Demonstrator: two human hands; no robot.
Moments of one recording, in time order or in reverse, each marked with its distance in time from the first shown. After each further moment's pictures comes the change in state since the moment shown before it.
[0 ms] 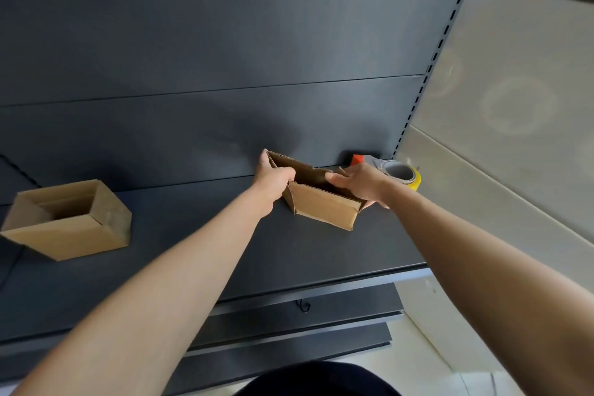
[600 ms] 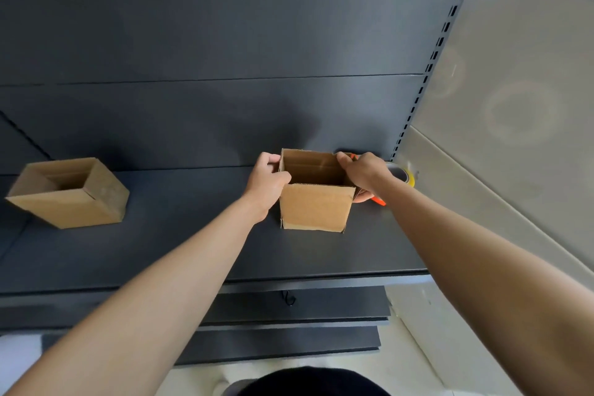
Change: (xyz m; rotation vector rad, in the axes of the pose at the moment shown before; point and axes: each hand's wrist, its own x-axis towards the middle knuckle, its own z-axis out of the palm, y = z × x) left_hand -0.034 -0.009 0.039 0.034 0.064 0.106; right_hand 0.016 0.022 -0.035 0.125 0.114 0.098
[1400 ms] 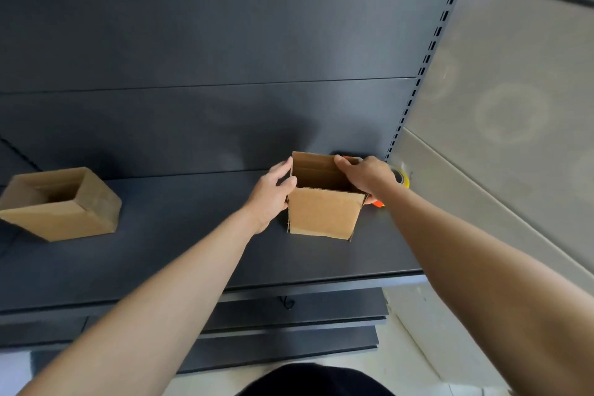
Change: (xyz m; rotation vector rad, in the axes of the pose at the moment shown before) left_hand -0.009 0.001 0.002 -0.080 -0.209 0.072; right_hand -0.002 0.002 -0.006 -0.188 0.094 0.042
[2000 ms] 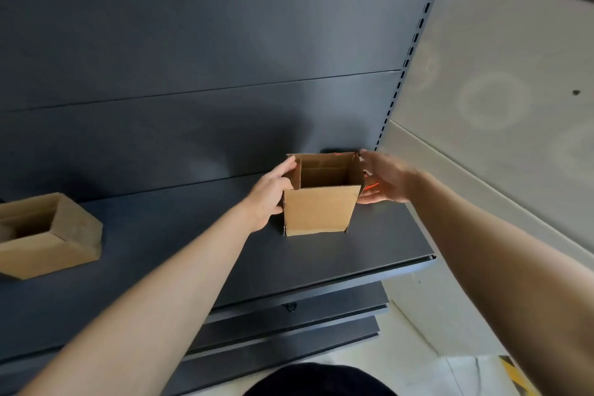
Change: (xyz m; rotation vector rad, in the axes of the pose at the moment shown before) left_hand 0.021 0.009 -0.015 0.039 -0.200 -0.116; right_hand 0.017 0.034 -0.011 0.748 -0.372 0.095
